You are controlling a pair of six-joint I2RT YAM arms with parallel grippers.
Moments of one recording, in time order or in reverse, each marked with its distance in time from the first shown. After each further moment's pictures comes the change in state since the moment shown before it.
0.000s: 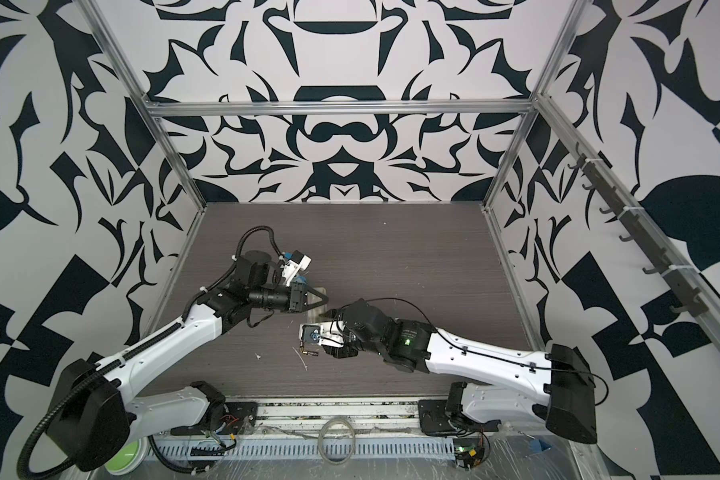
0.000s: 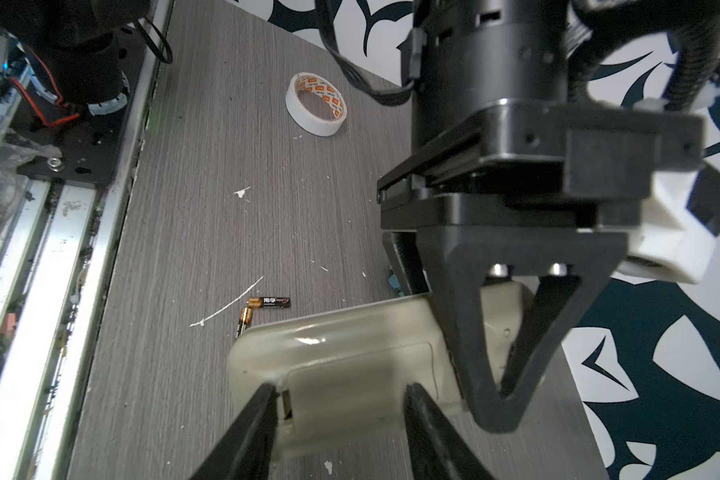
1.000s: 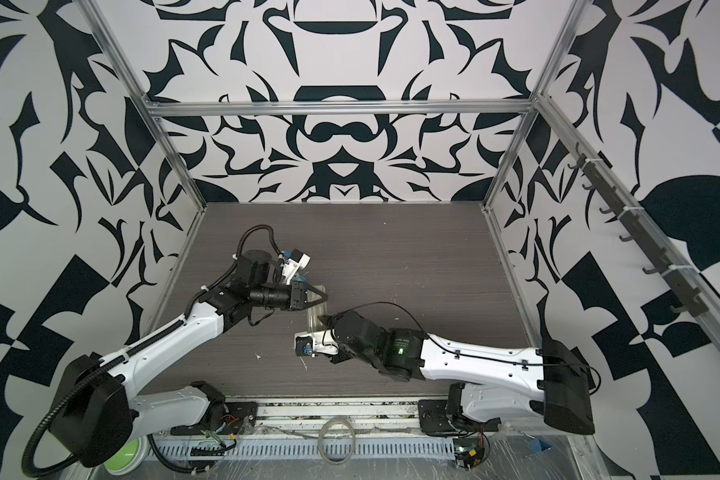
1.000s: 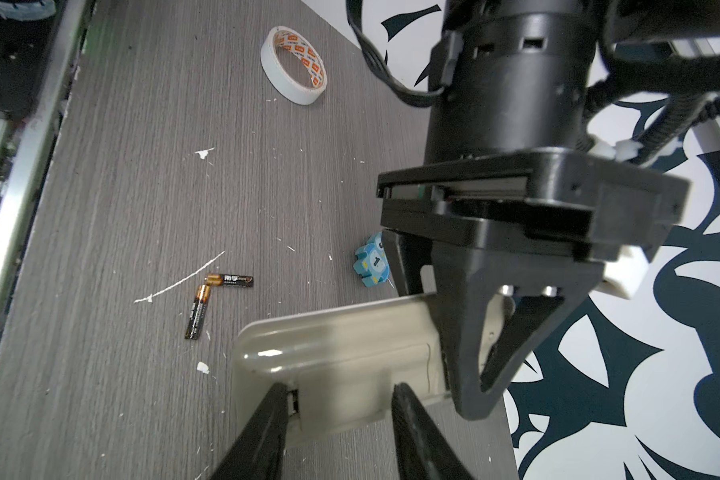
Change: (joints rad) left arm 0.009 0.015 0.000 0.008 -0.028 0.010; right arm 0.086 0.027 -0.011 0.037 0.215 -0.109
